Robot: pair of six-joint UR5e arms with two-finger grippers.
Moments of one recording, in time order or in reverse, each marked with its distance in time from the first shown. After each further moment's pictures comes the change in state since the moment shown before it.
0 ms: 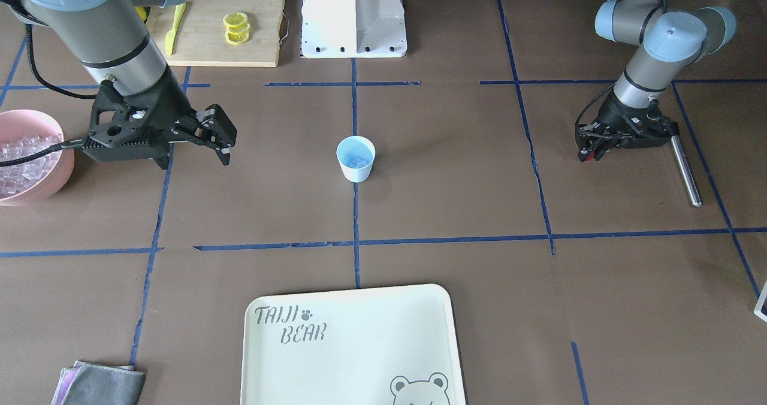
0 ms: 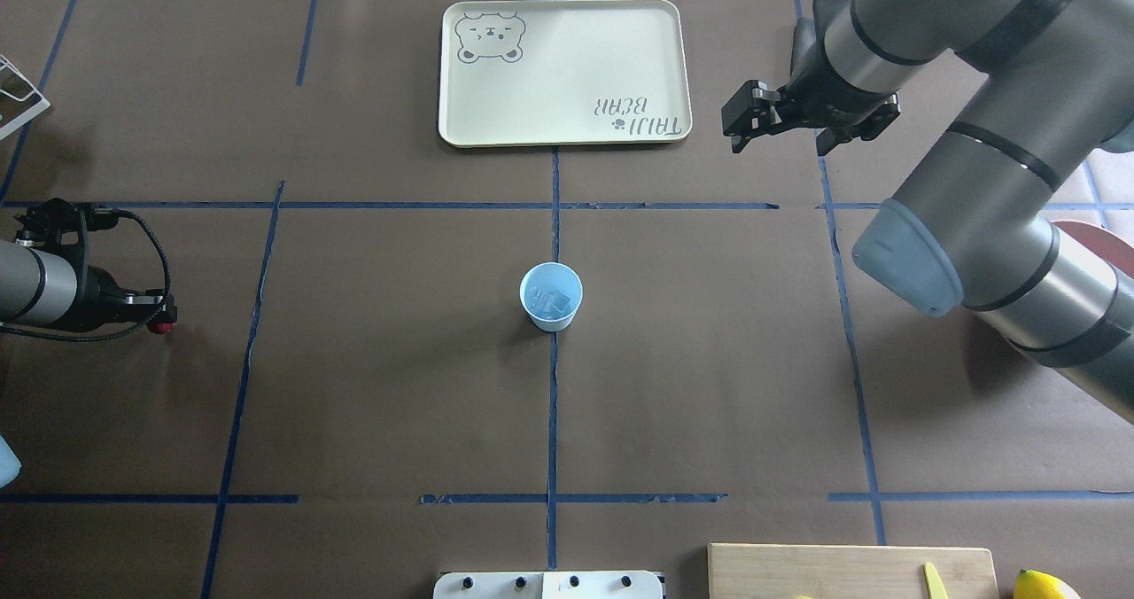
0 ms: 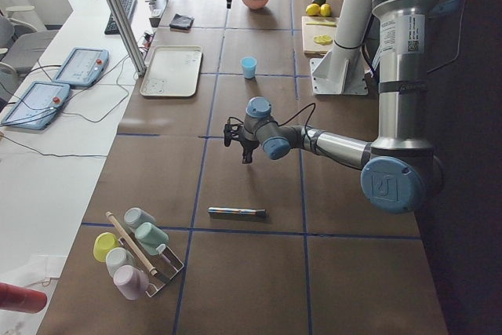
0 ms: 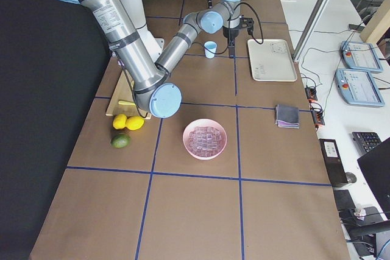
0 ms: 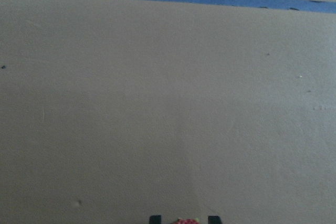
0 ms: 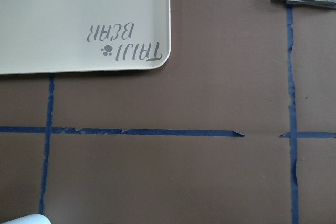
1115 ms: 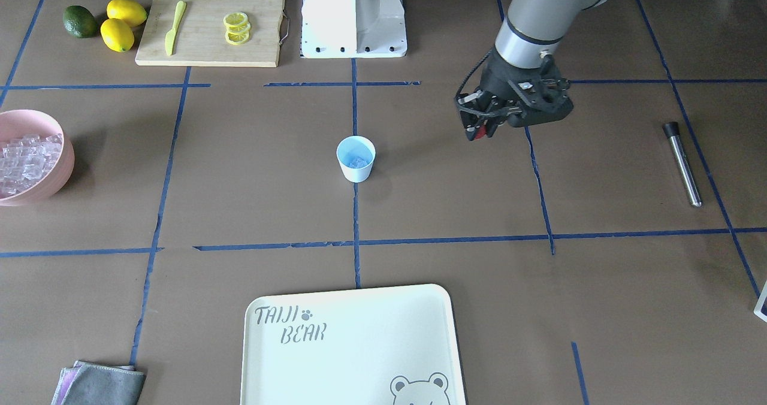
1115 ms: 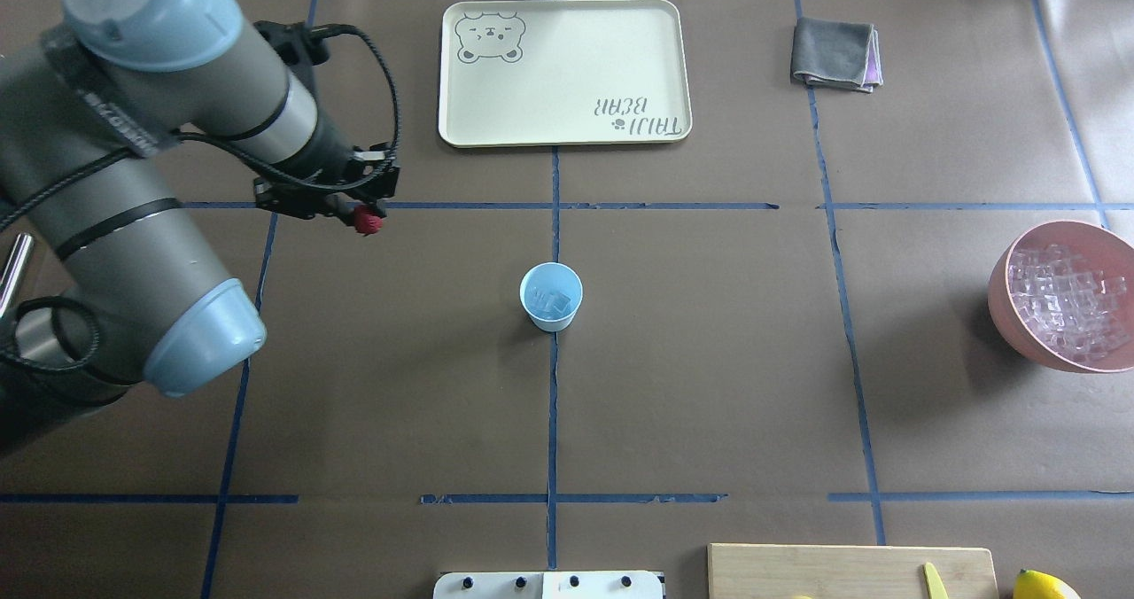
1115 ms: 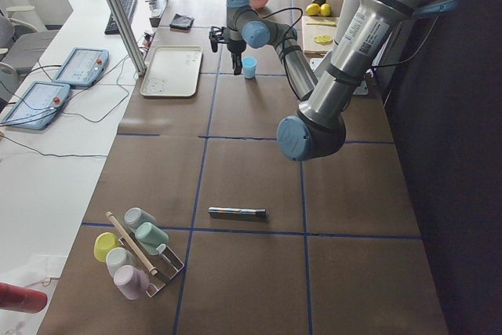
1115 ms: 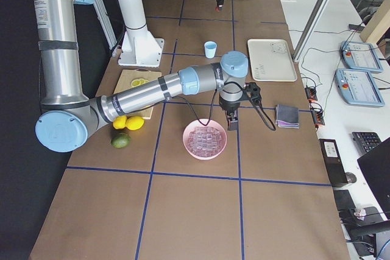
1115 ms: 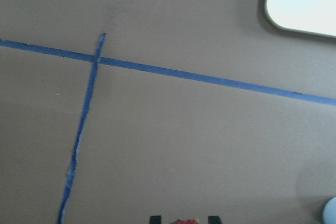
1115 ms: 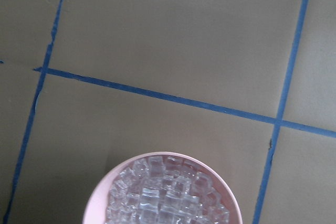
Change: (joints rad) left arm 0.005 -0.701 -0.125 0.804 -0.087 -0.220; right arm 0.559 -0.488 -0.049 0.005 0.279 -0.931
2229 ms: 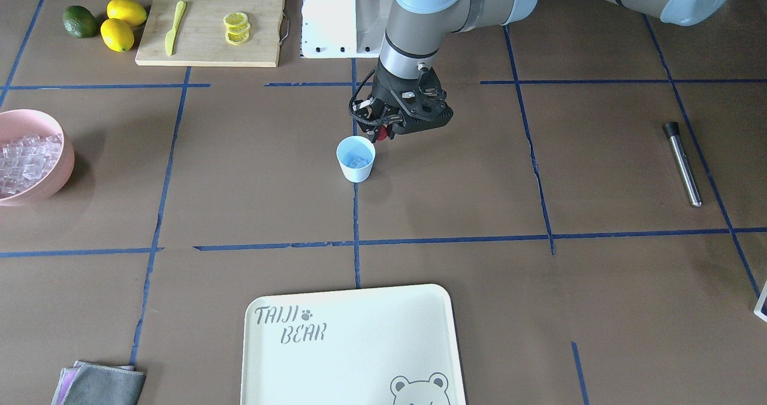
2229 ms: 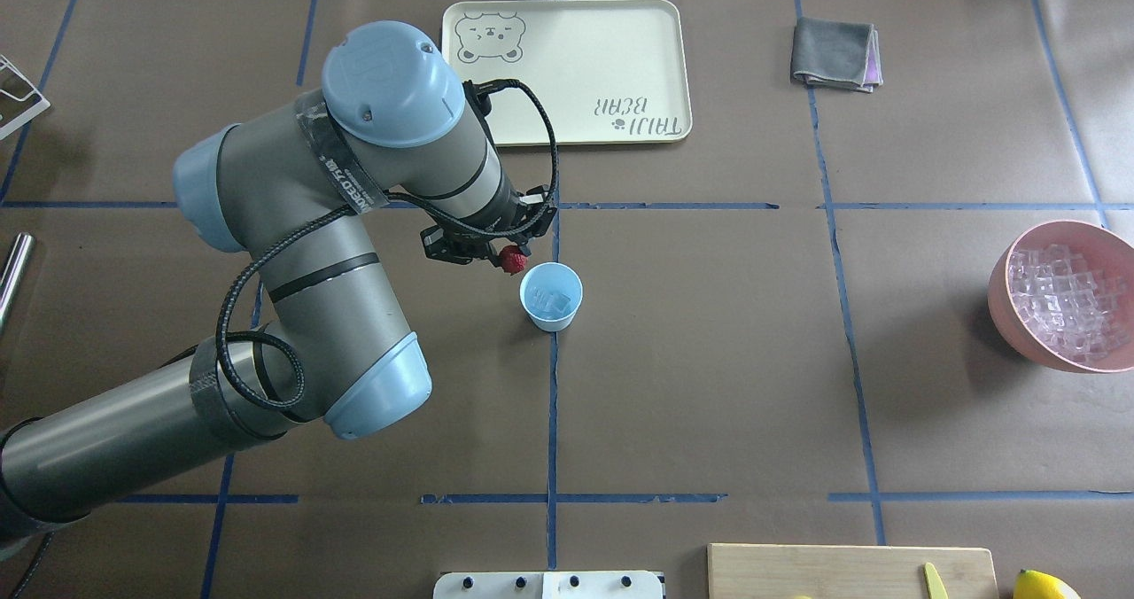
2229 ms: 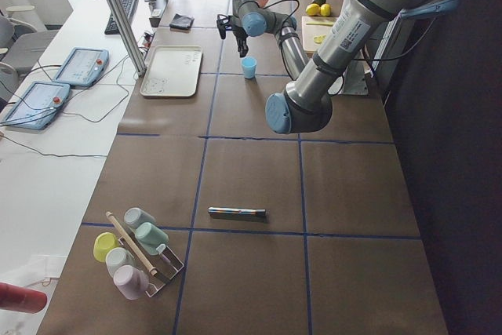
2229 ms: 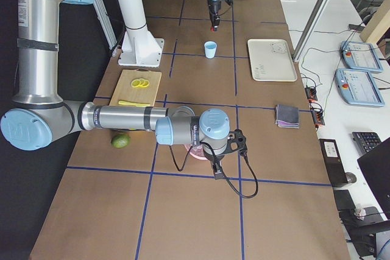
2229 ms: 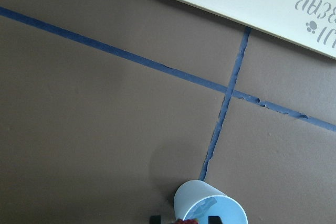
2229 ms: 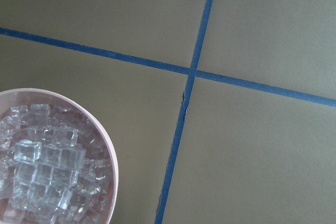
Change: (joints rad) left arm 0.160 -0.168 0.184 -0.123 0.078 -0.190; right arm 0.126 -0.139 -0.195 0.234 0.019 -0.138
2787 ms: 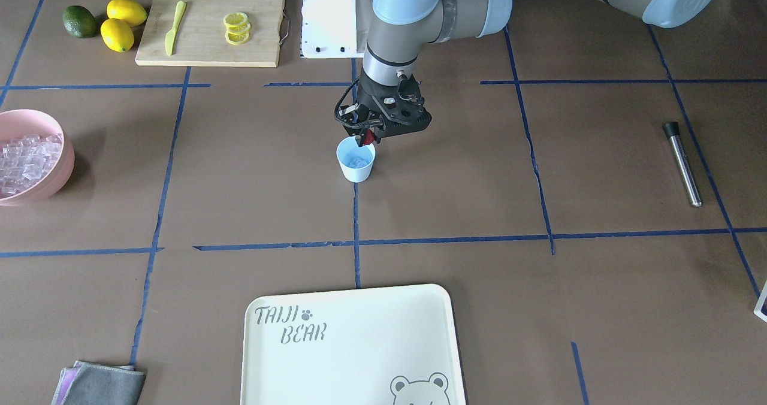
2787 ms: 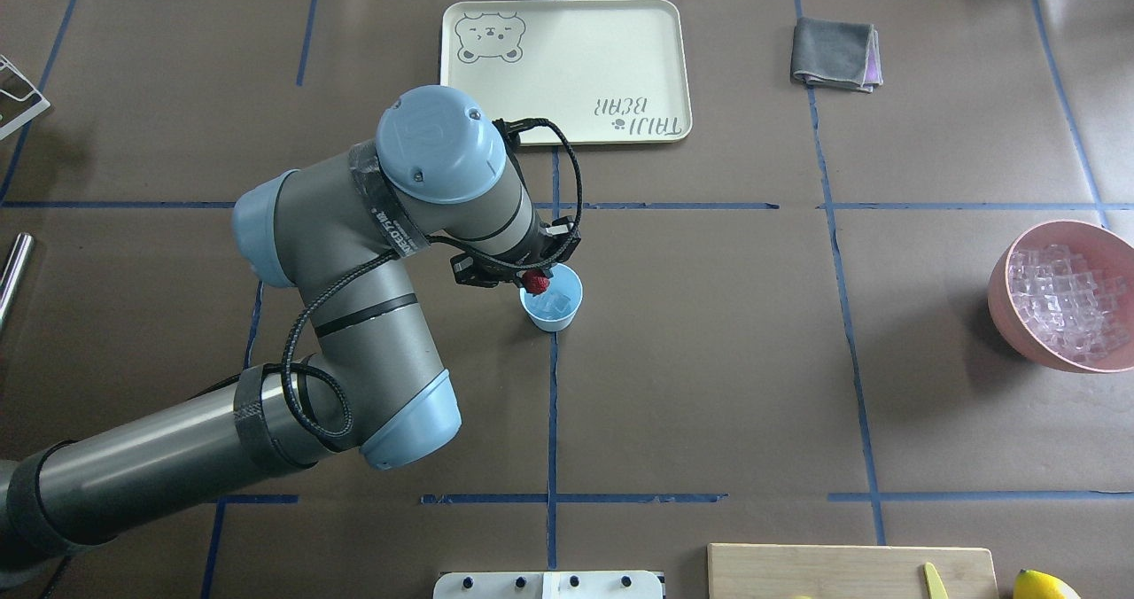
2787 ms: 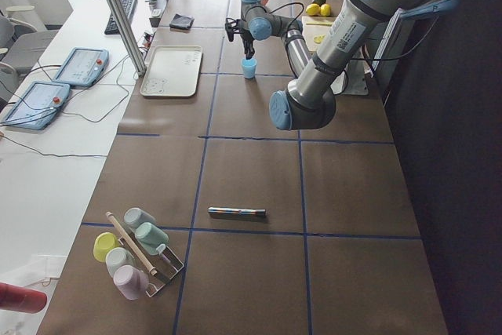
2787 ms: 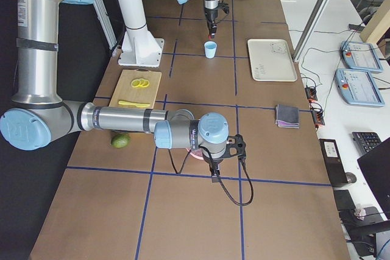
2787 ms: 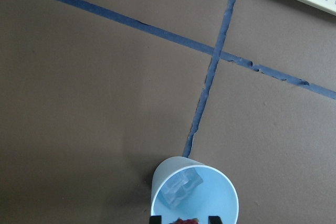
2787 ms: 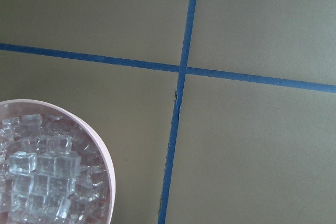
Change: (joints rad) left arm 0.059 -0.017 0.079 -0.083 0.068 -0.027; right arm 0.003 -0.001 -0.011 0.010 0.004 0.073
